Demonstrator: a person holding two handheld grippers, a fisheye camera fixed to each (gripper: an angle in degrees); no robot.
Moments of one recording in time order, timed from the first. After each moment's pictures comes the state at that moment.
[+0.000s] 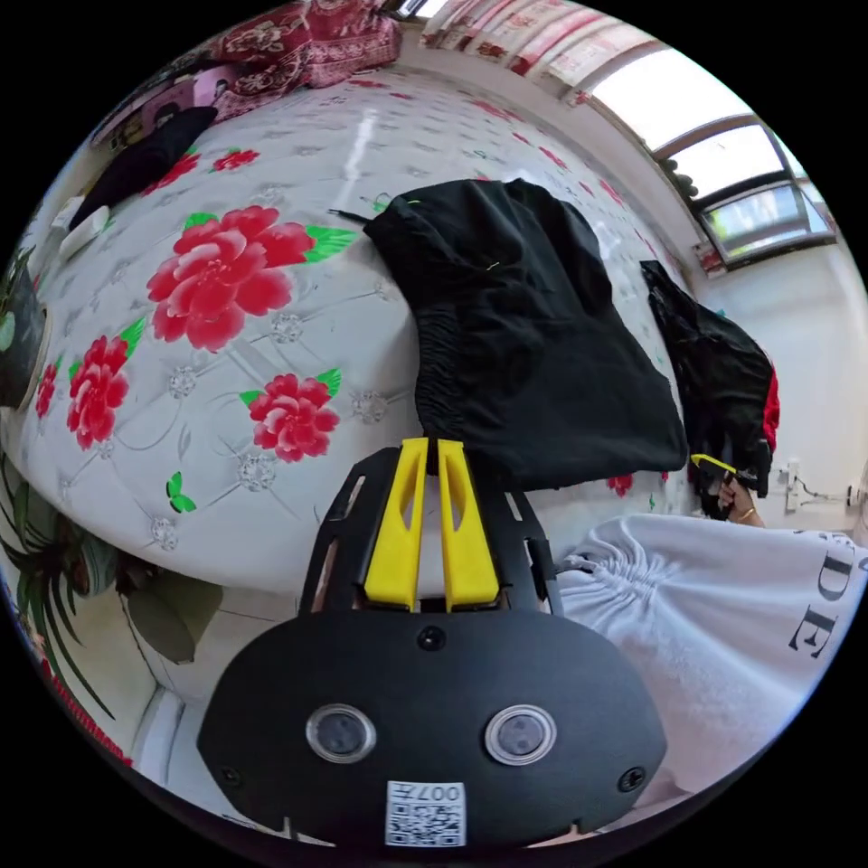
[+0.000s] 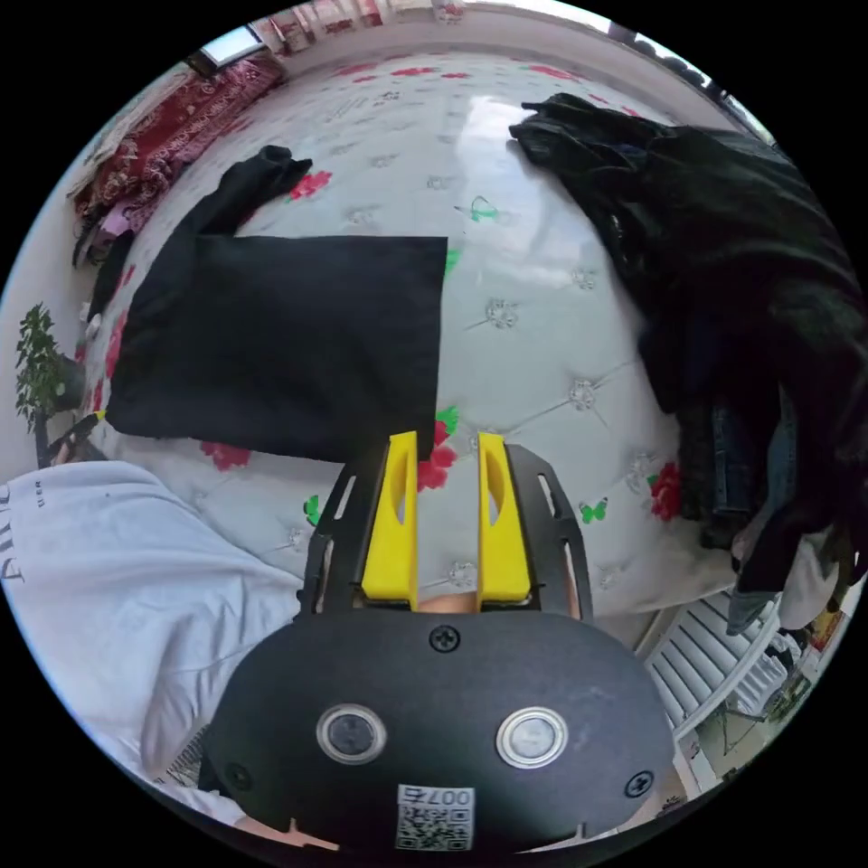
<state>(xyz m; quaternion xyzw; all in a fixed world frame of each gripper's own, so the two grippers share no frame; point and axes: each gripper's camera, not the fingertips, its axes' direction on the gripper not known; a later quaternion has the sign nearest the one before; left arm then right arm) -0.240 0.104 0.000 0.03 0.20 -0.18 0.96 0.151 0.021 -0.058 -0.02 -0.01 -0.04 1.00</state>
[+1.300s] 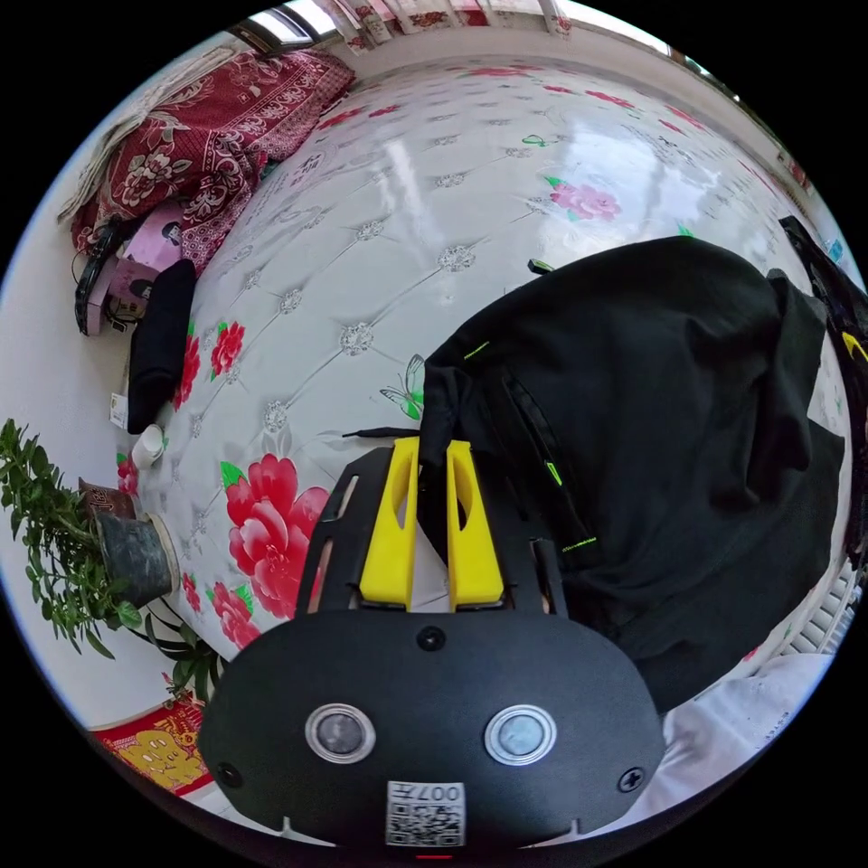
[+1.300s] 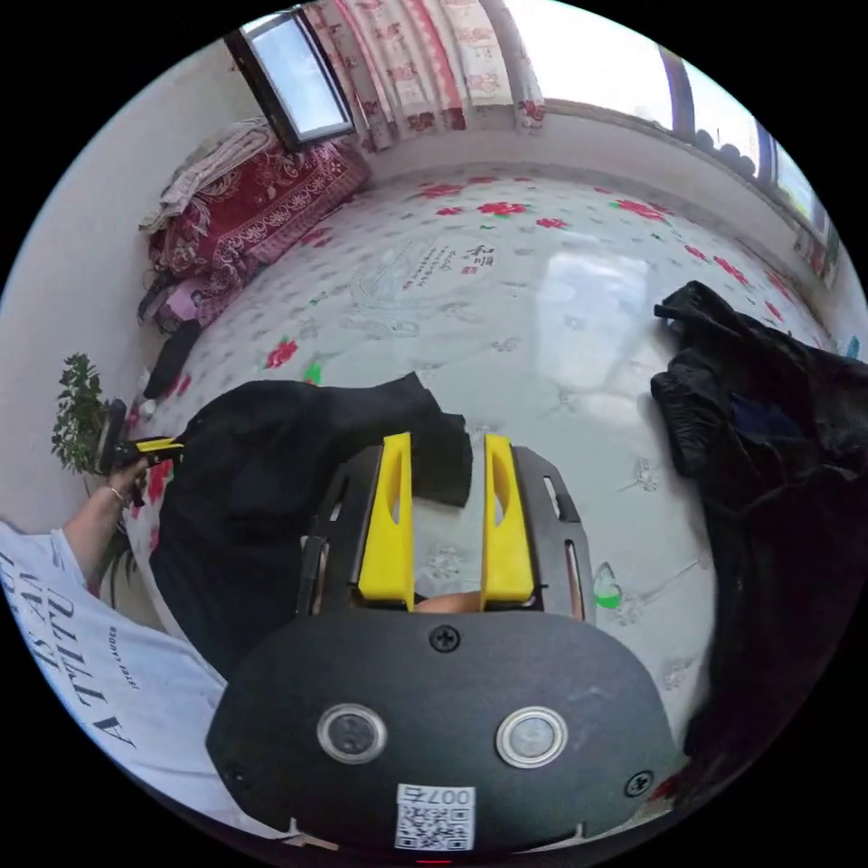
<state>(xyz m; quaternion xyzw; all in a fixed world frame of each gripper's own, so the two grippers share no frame) -0.176 -0.176 0.019 -0.02 -0.08 -0.09 0.99 0.053 -0.220 -0.064 0.18 -0.18 -0.11 0.96</state>
